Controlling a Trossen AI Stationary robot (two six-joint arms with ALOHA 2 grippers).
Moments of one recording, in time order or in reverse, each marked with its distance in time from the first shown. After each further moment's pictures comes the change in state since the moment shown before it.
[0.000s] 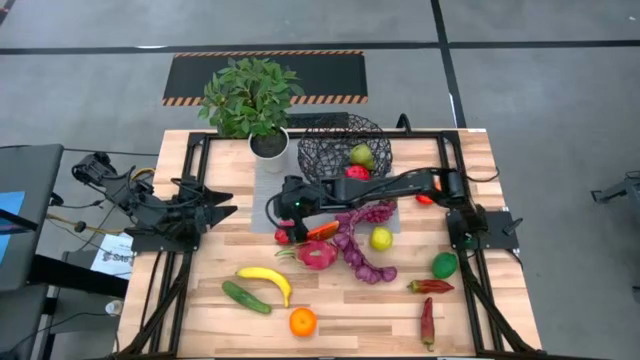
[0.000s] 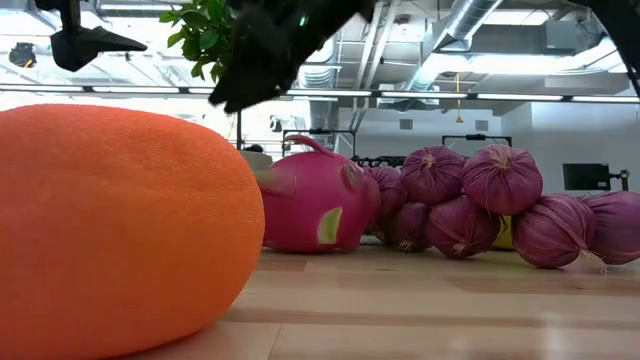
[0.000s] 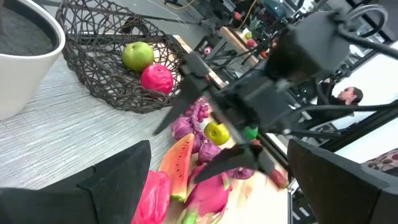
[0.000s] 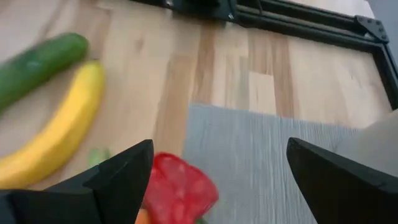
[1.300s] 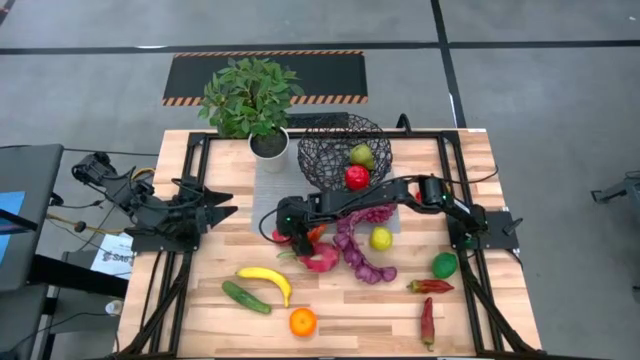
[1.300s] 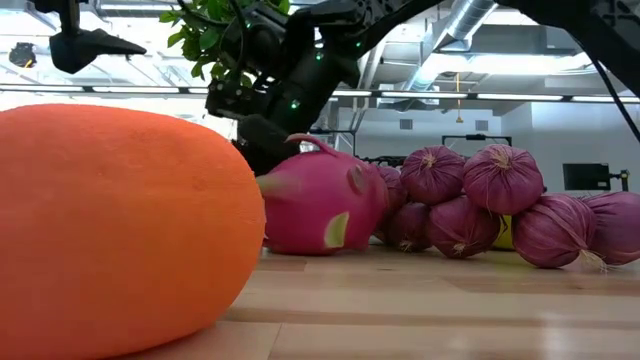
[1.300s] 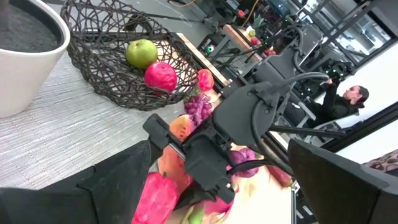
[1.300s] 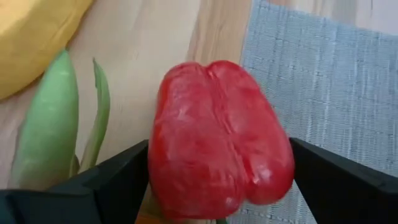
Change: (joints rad) left arm 0.000 0.000 0.000 -0.020 -0.001 -0.015; right arm 0.000 0.188 0.002 -0.093 -0.069 -0.053
